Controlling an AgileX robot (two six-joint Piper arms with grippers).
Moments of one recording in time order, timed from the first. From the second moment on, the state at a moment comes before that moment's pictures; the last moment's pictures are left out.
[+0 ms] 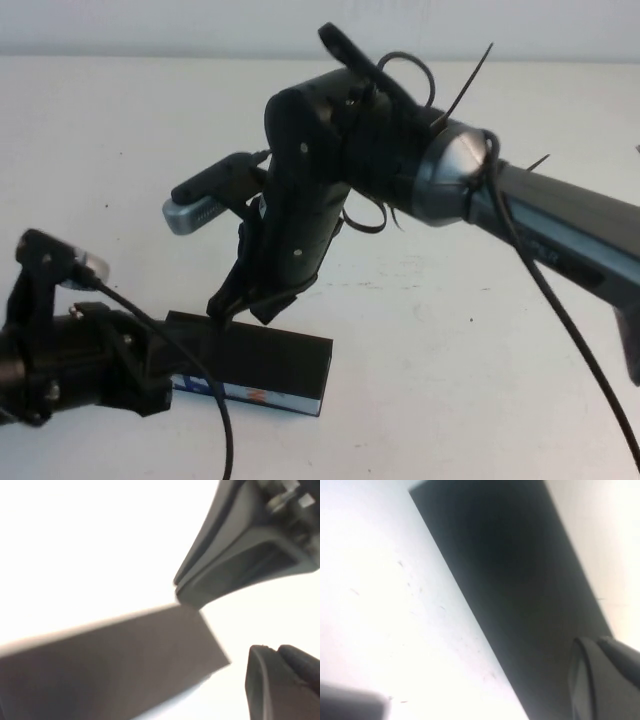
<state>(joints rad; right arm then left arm) 0.82 2.10 -1.94 0.19 1.23 -0.15 -0.17 1.21 -0.45 -1.51 0.74 1.54</state>
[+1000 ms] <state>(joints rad) 0.83 0.72 -0.97 0.05 1.09 0.18 -0.26 -0.01 -0.05 -1.50 0.06 1.49</state>
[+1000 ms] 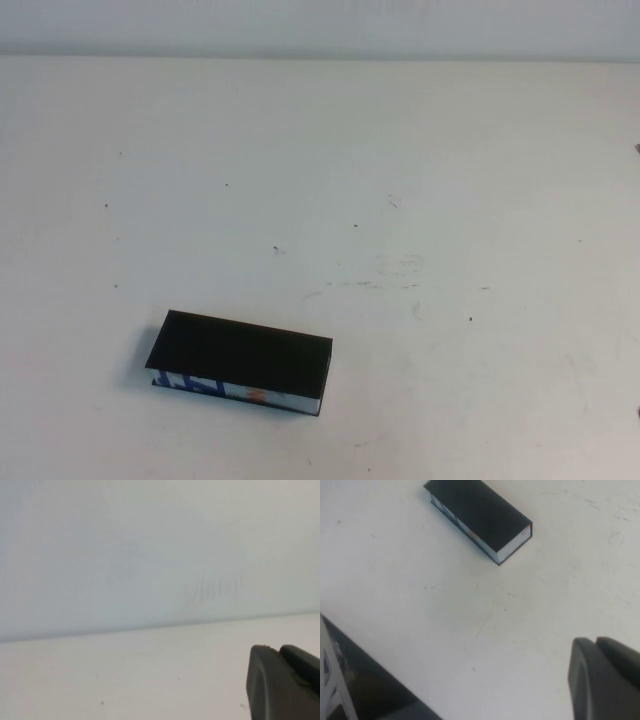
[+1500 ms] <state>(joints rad) 0.83 0.22 -0.57 0.05 0.68 0.21 -0.26 -0.01 0.03 -1.51 0.00 1.49</state>
